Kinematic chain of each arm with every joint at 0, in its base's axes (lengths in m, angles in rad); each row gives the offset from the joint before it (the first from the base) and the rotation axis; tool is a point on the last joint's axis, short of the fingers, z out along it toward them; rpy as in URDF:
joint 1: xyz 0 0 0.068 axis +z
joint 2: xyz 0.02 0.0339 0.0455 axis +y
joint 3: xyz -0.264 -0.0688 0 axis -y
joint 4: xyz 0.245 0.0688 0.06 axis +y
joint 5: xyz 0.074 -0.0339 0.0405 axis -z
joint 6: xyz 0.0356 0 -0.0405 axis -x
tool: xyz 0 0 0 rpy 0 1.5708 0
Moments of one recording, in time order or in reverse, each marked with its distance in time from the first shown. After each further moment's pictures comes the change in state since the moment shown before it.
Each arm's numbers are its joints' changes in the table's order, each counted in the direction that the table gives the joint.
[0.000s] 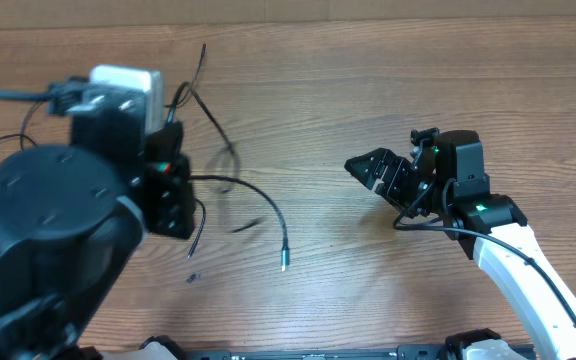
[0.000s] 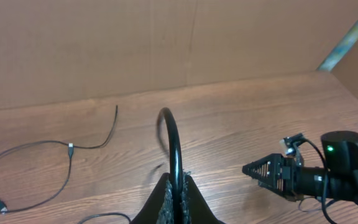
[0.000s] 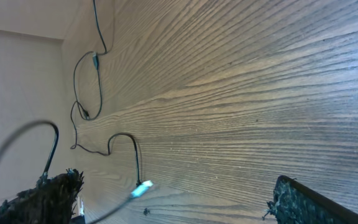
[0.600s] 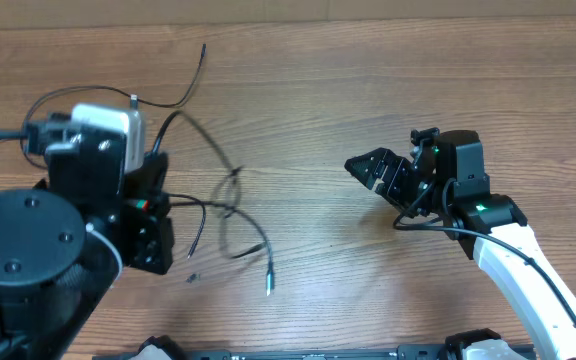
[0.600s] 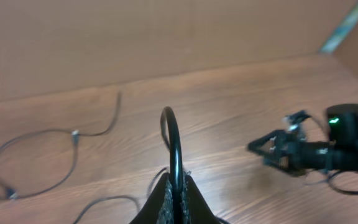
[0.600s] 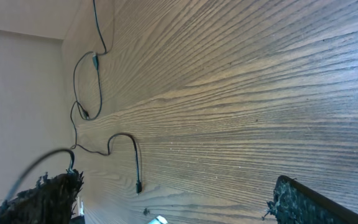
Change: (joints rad) left arm 0.000 -0.127 -0.166 -0.001 0.022 -0.013; right arm 0.000 0.000 0.000 0.000 0.001 0.000
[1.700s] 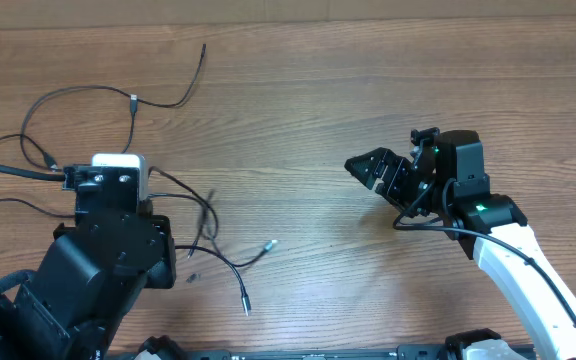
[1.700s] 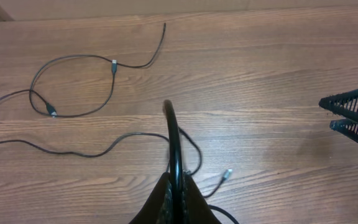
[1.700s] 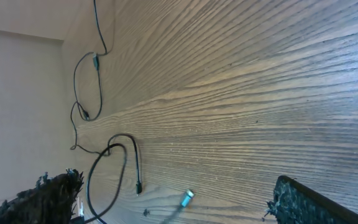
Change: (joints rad) left arm 0.000 -0.217 -0.525 0.000 -0.120 0.204; right arm 0.000 0.000 0.000 -0.003 0.002 0.000
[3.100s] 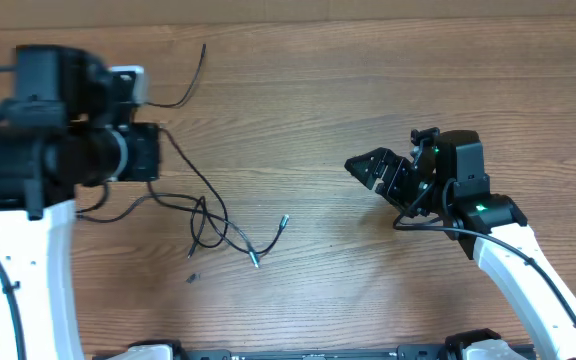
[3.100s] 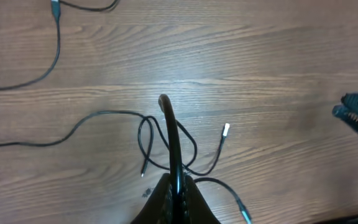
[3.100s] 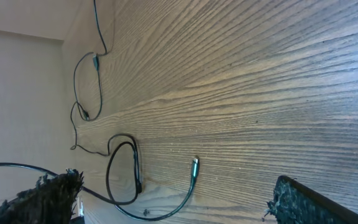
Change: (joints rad) left arm 0.801 0.332 -0.006 -0.105 0.754 -0.549; right arm 0.000 0.000 0.000 0.000 0.000 0.000
